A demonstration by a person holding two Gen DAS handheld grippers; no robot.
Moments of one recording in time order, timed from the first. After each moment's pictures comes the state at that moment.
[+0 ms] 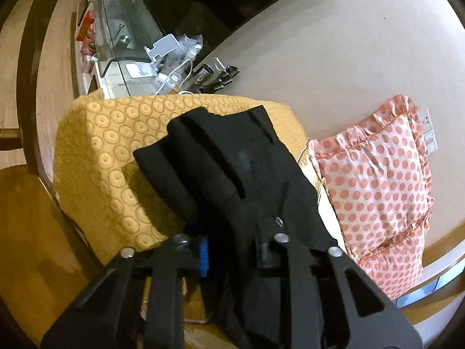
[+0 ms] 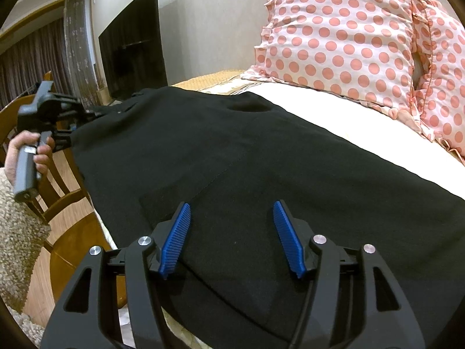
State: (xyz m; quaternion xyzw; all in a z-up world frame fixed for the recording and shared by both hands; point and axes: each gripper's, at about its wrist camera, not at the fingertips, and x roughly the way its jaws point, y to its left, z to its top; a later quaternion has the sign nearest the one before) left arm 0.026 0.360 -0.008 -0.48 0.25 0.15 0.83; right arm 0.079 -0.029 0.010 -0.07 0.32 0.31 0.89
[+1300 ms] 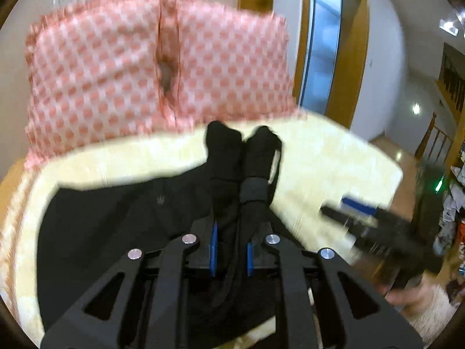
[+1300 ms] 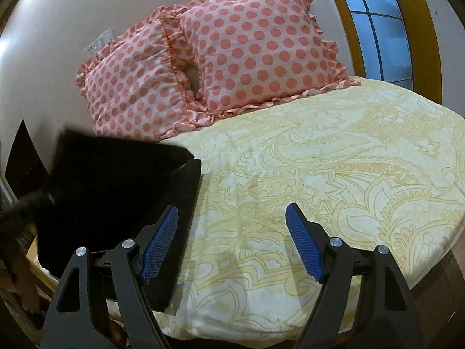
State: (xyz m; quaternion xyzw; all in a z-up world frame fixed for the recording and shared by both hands) left arm 0.063 -0.132 0.092 0.05 0.27 -0.26 0.93; right arm 0.022 -0.328 0.026 0.17 0.25 0.01 0.95
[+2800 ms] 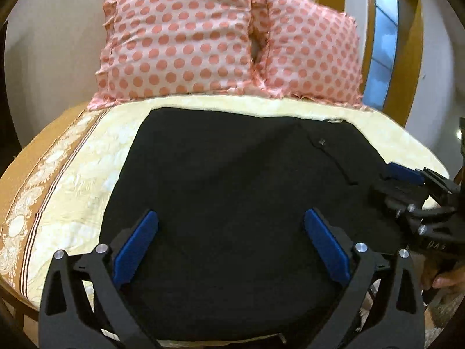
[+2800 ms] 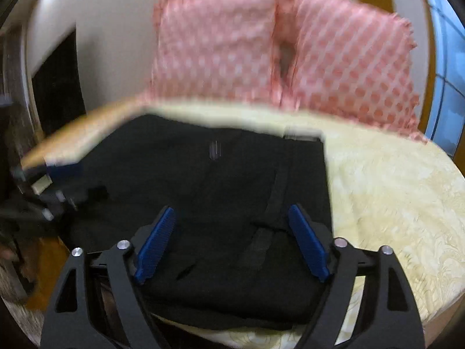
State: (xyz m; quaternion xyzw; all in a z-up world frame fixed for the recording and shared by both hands) left arm 0.052 -0.018 0.010 0.02 0.32 -0.12 0.94; right arm 0.045 -0.195 0.016 -0.05 0.31 0.11 0.94
